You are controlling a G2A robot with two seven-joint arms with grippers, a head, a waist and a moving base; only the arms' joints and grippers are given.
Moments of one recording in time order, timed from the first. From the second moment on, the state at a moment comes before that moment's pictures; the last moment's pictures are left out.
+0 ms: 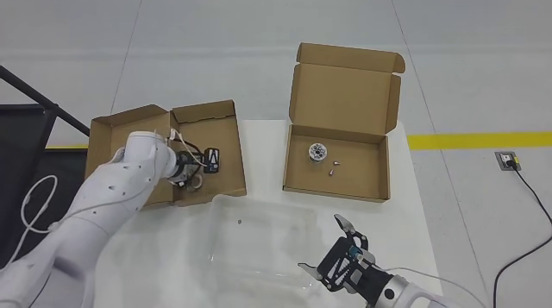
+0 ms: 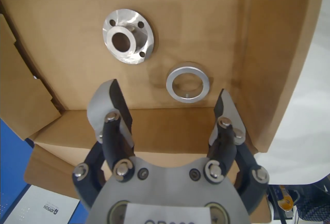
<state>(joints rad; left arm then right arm) 0.17 -1.11 -0.45 -0.62 1.76 -0.96 -0.07 -1.61 -1.33 1.36 -2.30 -1.51 -0.55 0.54</state>
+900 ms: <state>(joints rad) 0.68 -0.76 -1.20 -1.51 1.43 -0.92 -0.23 -1.61 -1.33 1.36 -2.30 -1.51 -0.55 0.54</state>
